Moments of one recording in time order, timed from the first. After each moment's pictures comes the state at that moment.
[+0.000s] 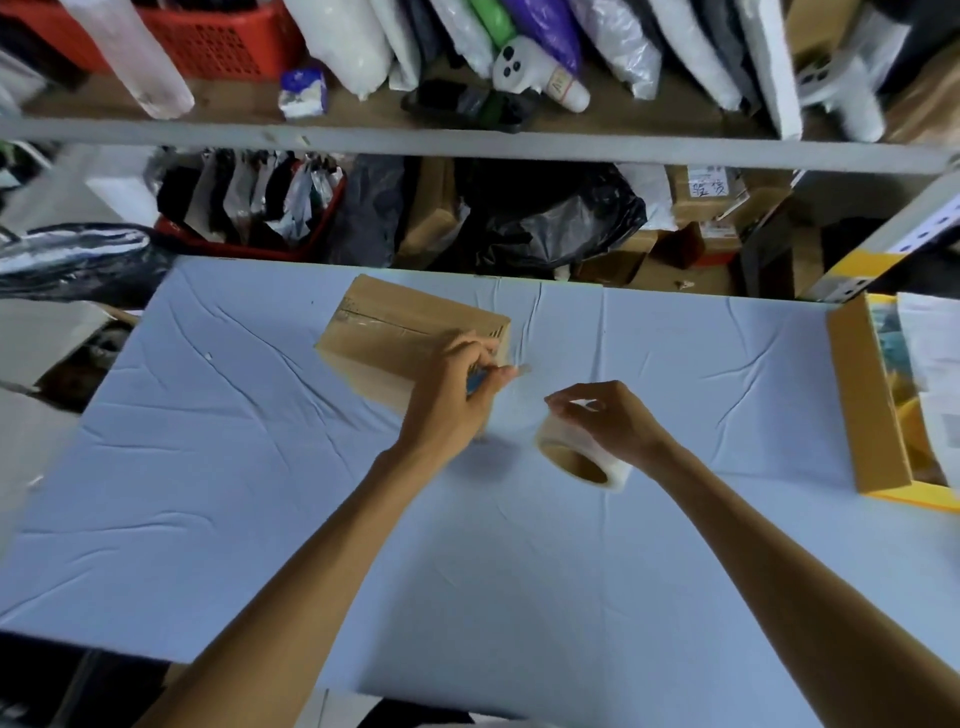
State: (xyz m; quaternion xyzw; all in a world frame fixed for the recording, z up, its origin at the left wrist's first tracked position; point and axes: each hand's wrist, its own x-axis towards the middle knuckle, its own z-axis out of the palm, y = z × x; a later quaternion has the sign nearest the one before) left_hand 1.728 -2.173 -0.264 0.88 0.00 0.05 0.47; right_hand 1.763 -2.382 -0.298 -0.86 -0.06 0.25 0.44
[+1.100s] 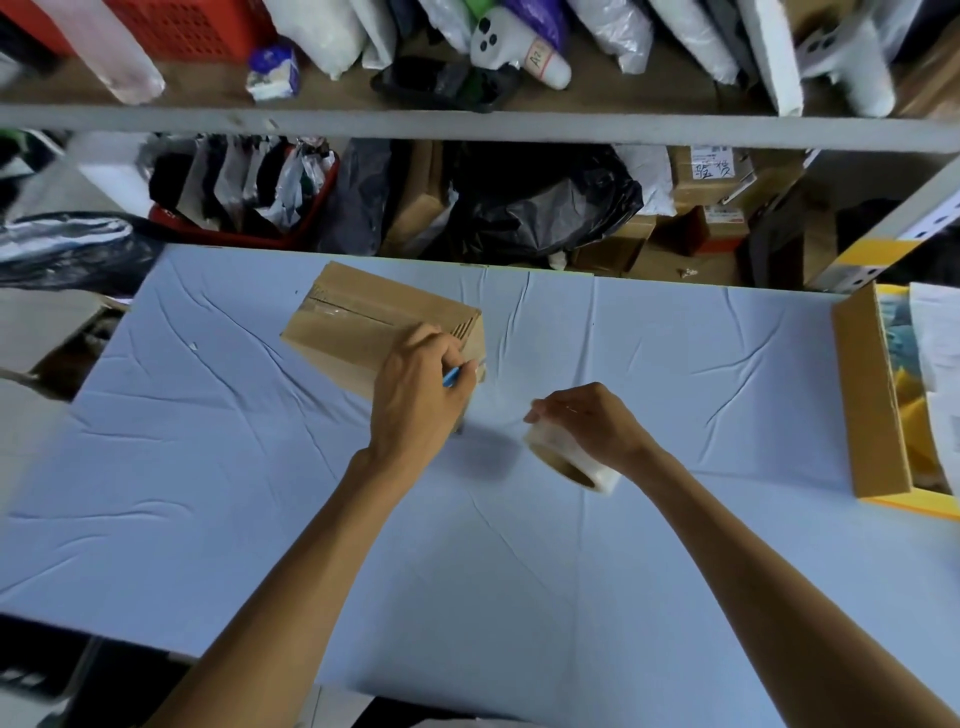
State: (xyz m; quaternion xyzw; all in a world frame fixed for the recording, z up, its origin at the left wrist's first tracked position) left_hand 1.731 -2.195 -0.258 0.95 0.05 0.14 0.29; right_hand 1.767 -2.399 -0.305 -0.85 -0.06 0.28 0.44
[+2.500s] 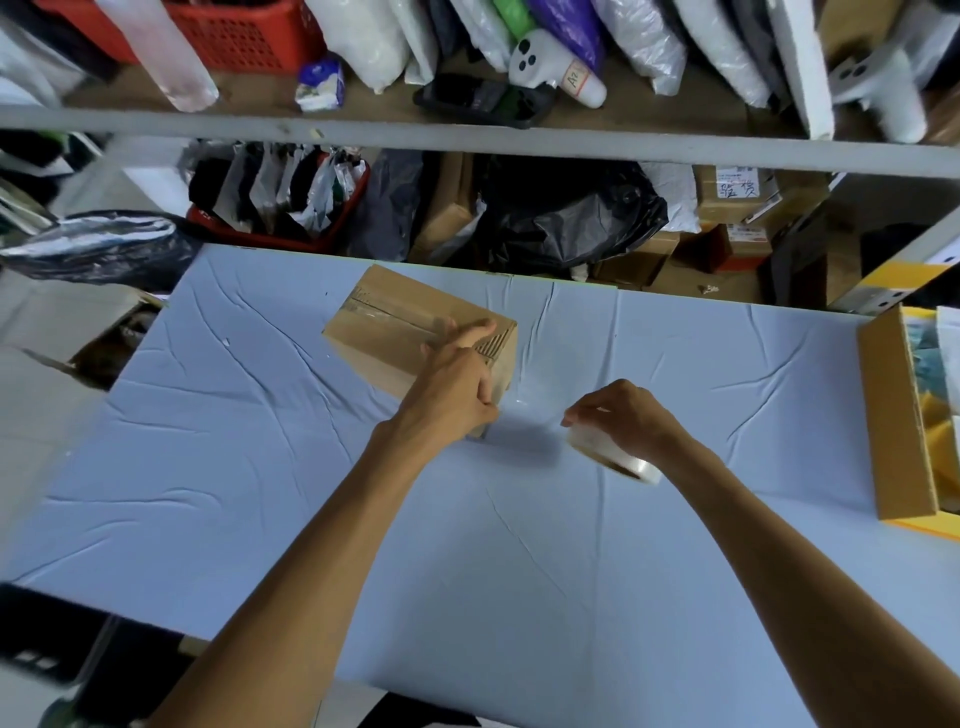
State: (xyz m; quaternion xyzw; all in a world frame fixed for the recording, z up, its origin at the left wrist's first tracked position) left_hand 1.737 -2.185 -0.234 0.95 0.01 -0.13 0.28; right_hand 1.784 -2.403 -0.299 -0.90 -0.09 0.29 0.31
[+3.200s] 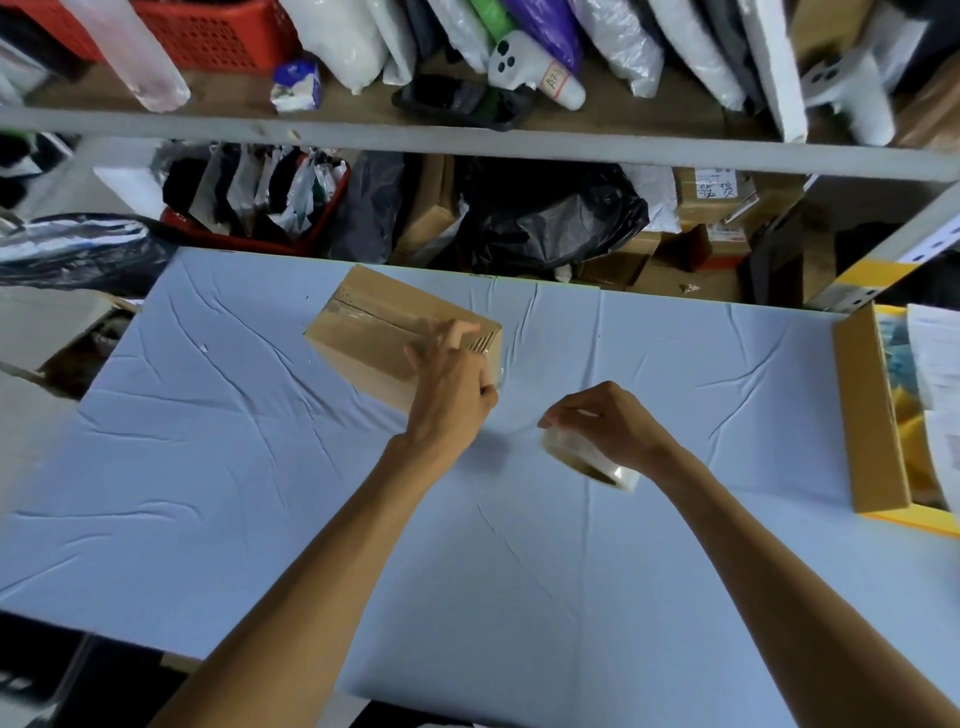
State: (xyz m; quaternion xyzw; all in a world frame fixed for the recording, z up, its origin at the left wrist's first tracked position) left_hand 1.745 -2.204 -0.256 0.96 0.05 0.01 0.28; right_hand 1.775 -2.403 -0.288 -0.87 -0.15 0.27 0.38
